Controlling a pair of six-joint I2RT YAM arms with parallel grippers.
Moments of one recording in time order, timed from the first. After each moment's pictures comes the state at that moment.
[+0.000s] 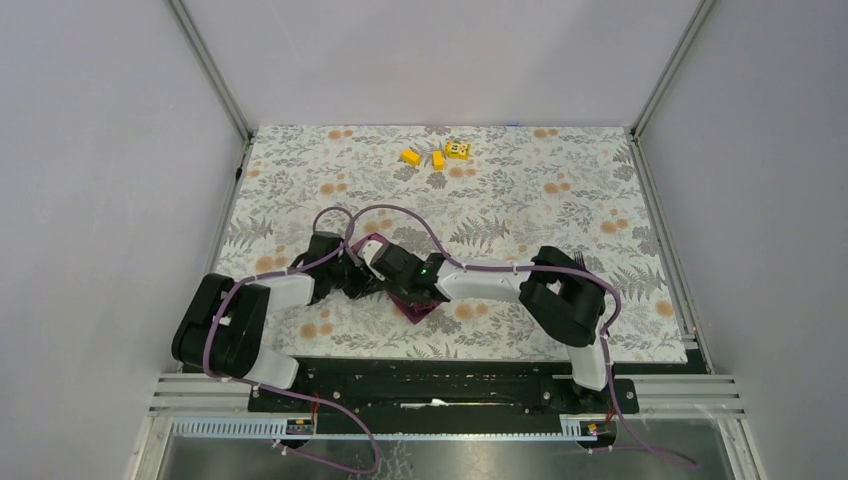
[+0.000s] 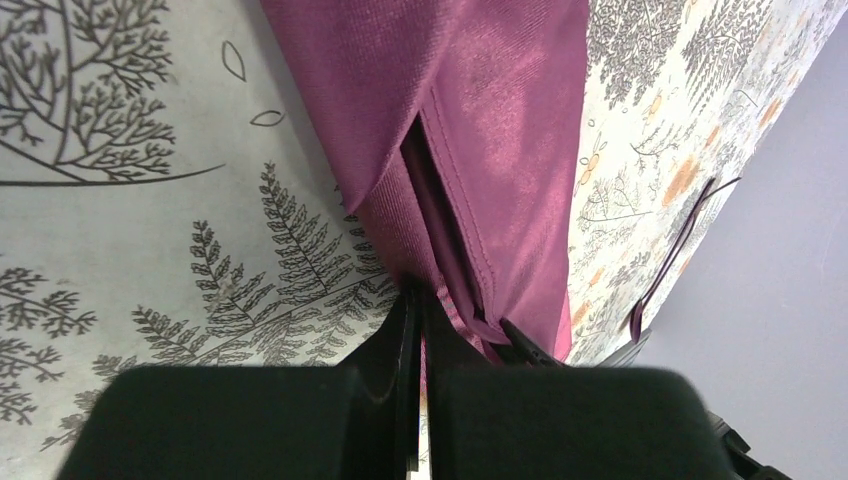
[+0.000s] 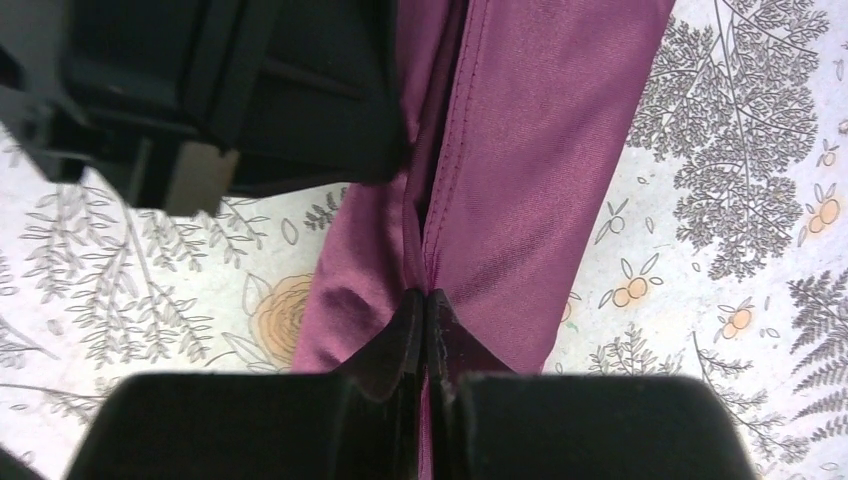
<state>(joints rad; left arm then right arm) -0.26 1.46 0.47 0.10 0.43 -0.94 1.10 1.98 1.31 -0.32 0.22 -0.04</state>
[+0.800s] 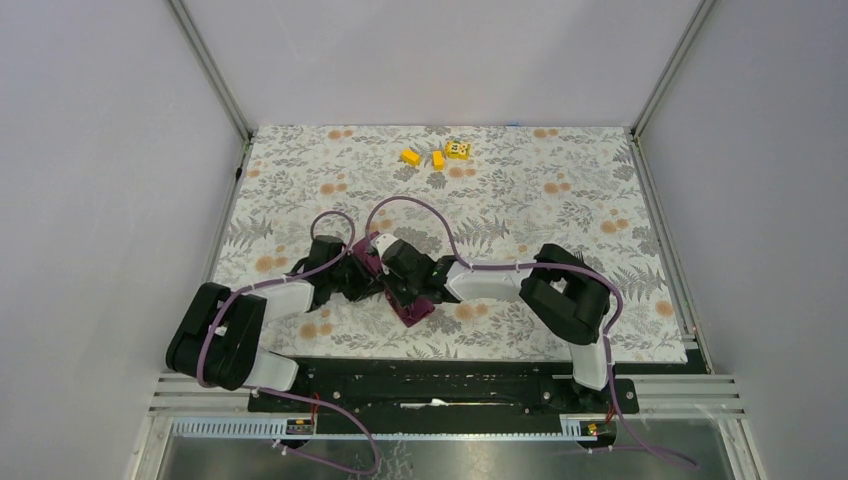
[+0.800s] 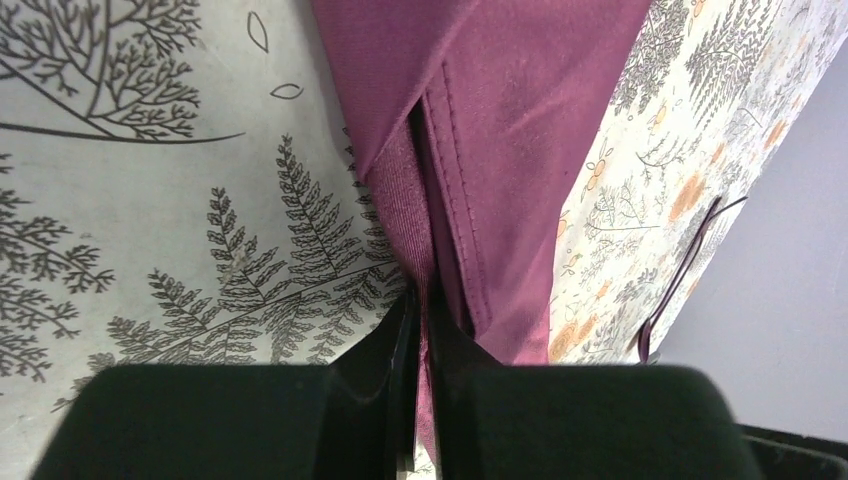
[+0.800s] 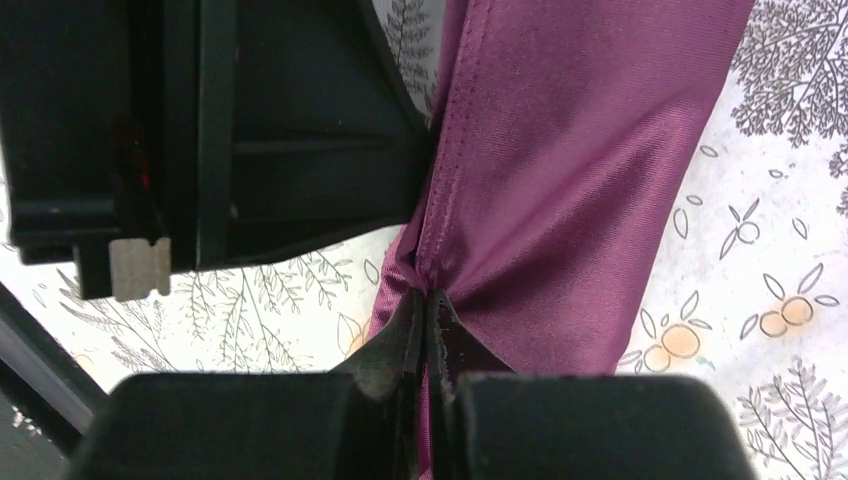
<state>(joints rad) -0.30 1.40 0.42 0.12 0.35 -0.98 1.07 1.96 1.22 -0.16 0.05 0.23</state>
